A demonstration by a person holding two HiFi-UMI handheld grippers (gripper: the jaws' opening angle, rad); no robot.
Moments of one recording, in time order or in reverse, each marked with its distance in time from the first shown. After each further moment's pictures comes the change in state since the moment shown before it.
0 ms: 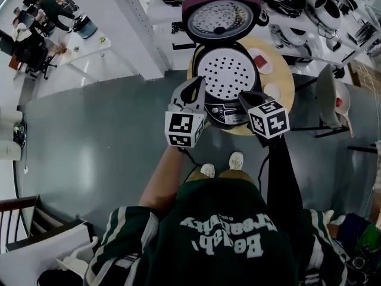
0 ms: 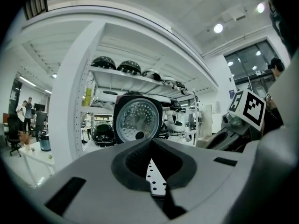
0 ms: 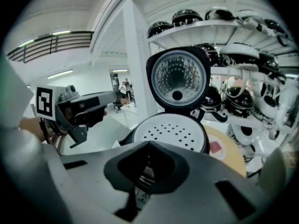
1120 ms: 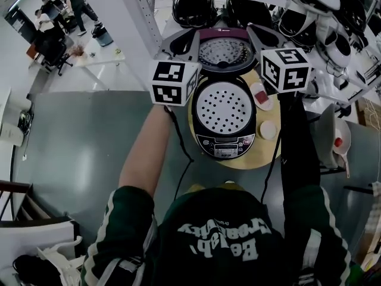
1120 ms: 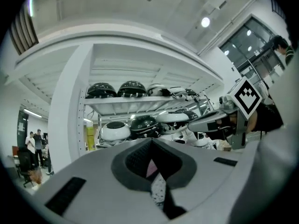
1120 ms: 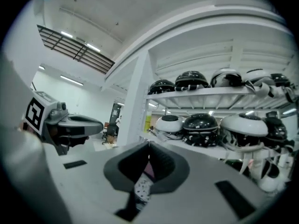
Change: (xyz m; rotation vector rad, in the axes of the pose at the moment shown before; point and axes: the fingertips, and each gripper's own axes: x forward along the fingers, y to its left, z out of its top) left arm 0.107 0.063 0.203 0.187 -0.141 0.141; right arm -0.052 -0.105 0.313 -0.258 -0.574 -0.094
